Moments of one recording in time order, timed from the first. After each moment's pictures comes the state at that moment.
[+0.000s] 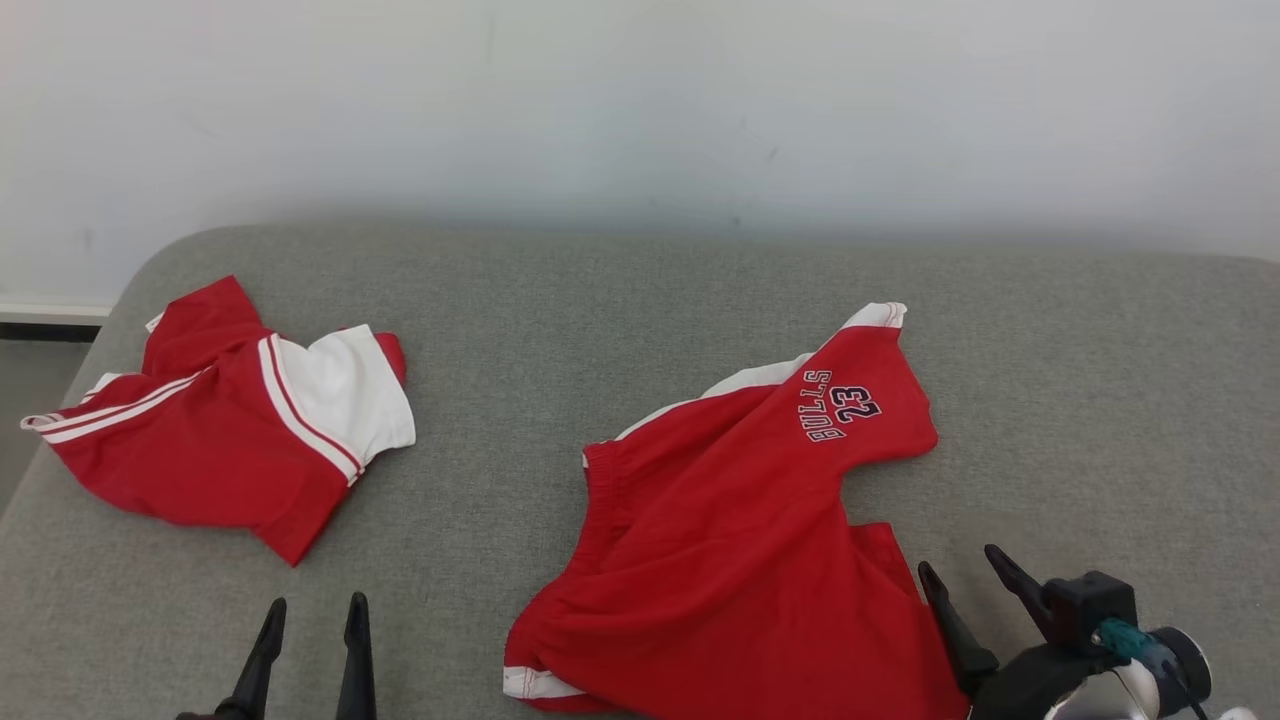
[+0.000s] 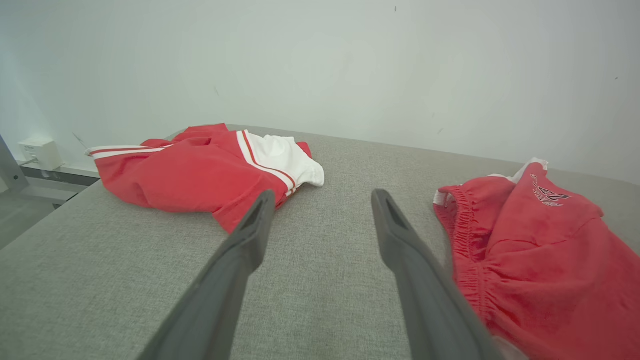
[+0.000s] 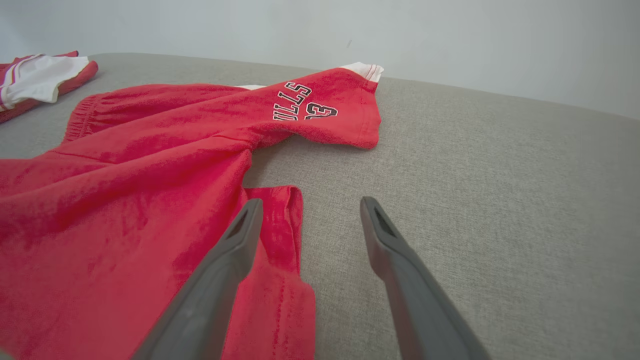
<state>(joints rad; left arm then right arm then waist) 0.05 0.09 0.01 0.16 -0.23 -0.12 -0.26 -0.17 -0.28 0.27 0.48 0.30 0.13 -0.15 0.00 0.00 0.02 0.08</state>
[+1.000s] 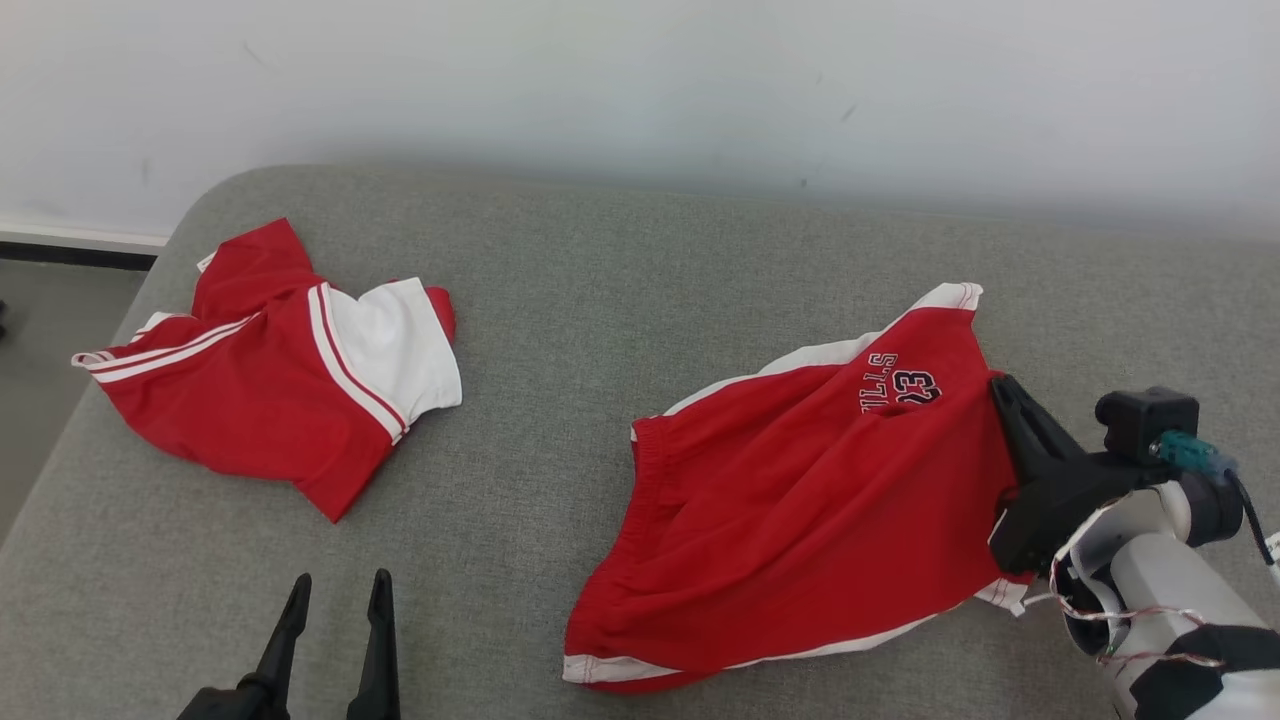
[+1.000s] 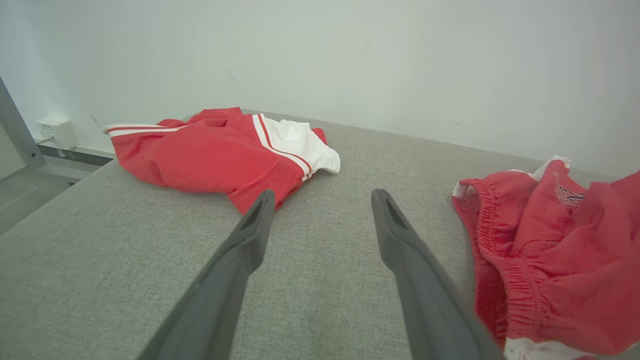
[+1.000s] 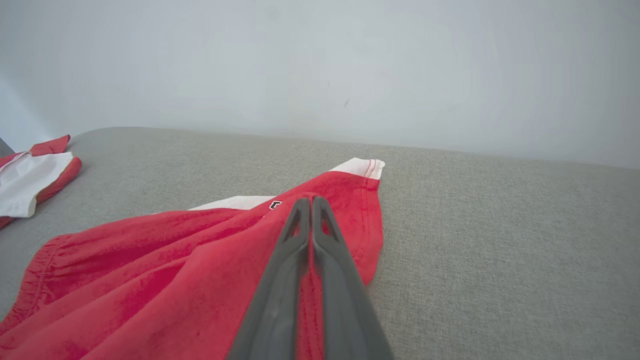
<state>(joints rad) 0.01 0.07 -0.02 0.18 -0.23 -0.13 -0.26 -0.52 -0.33 0.35 0.72 0.50 0.13 -0.18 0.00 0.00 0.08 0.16</state>
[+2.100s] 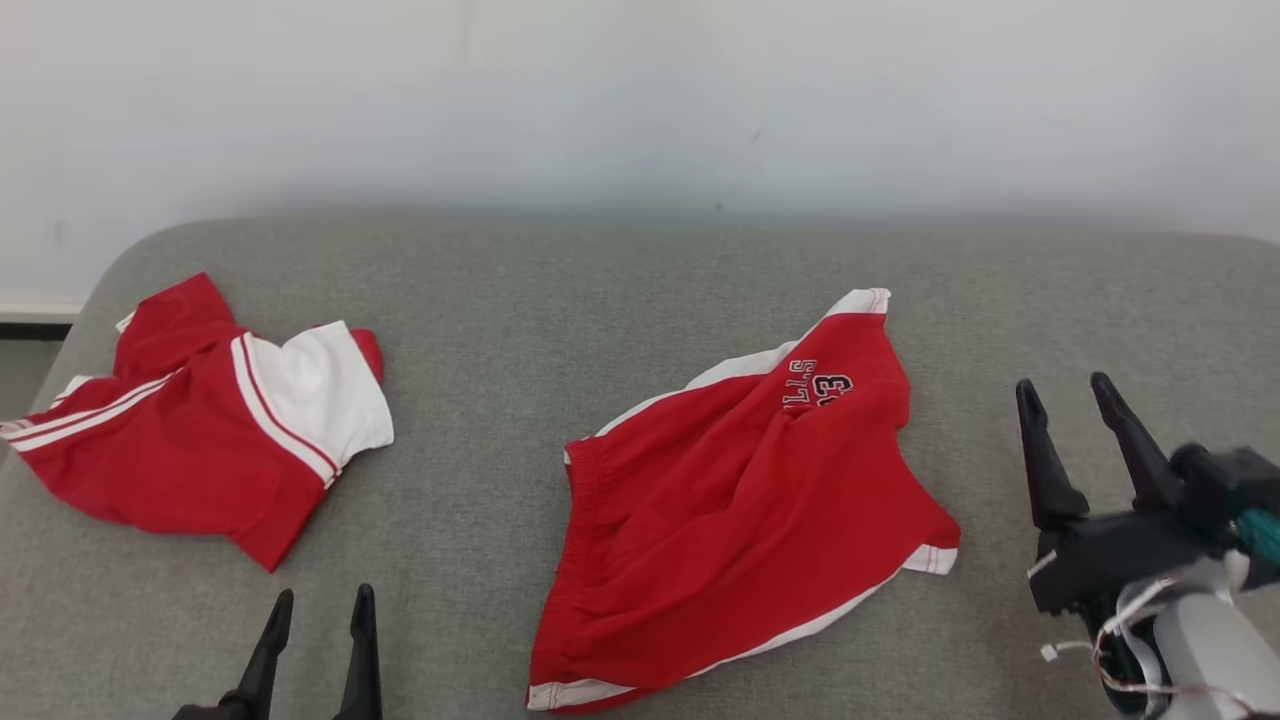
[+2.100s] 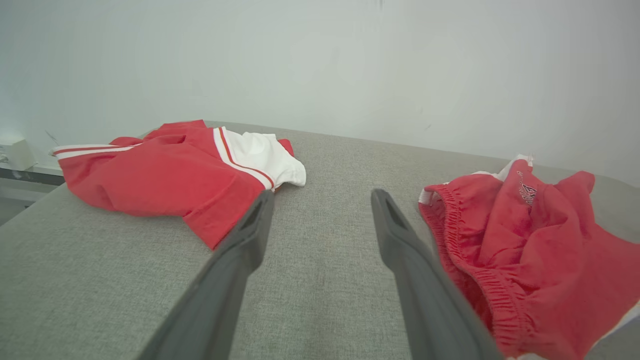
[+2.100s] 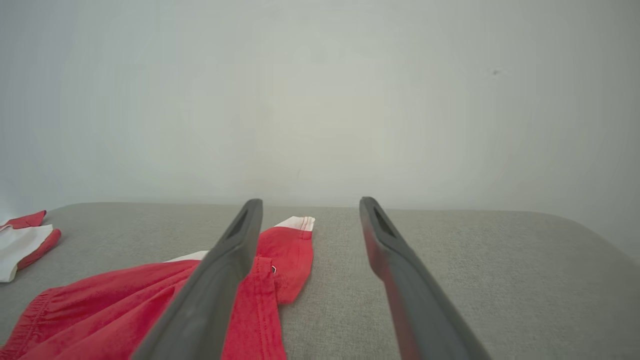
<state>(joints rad) 0.03 0.09 0.00 0.17 -0.24 -0.13 -0.26 -0.35 -0.32 0.18 0.47 0.42 0.13 -0.26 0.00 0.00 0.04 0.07</state>
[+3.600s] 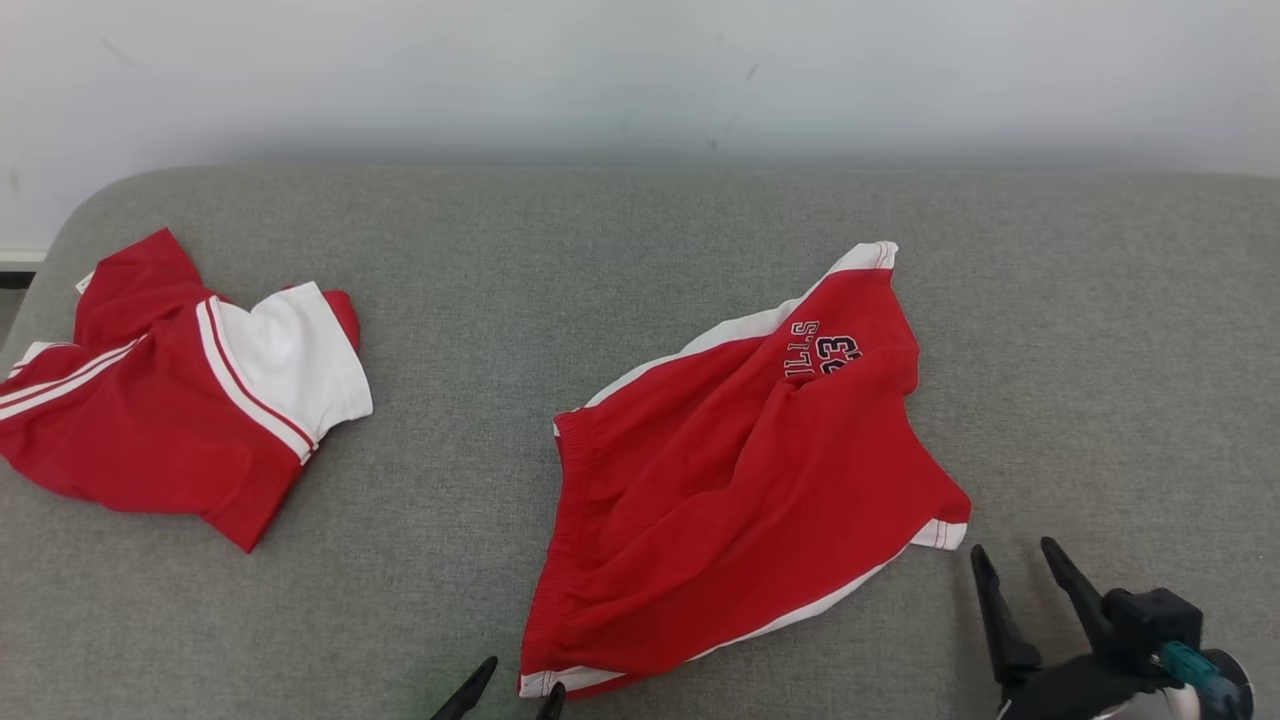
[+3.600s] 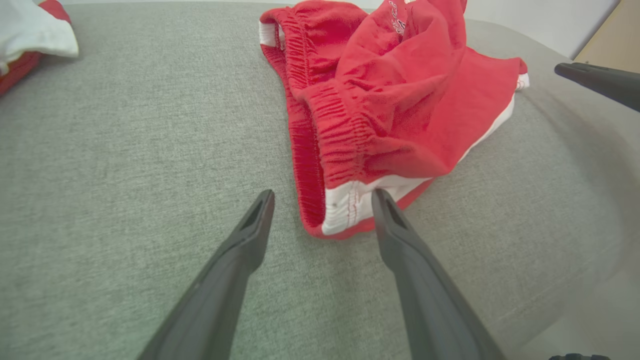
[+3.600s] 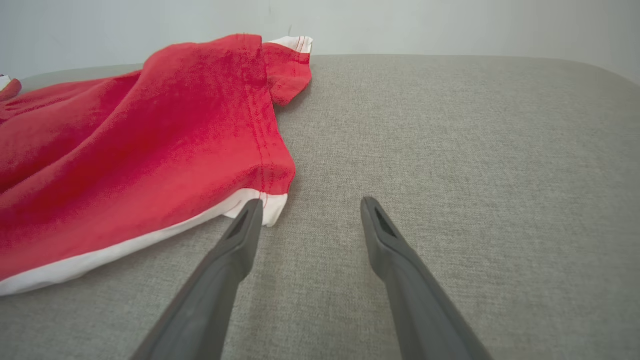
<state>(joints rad) -0.04 0.24 -0.48 0.33 -0.33 -0.13 -0.26 -0.13 -0.25 0.14 0.48 0.30 0.13 -0.26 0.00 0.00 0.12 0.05</state>
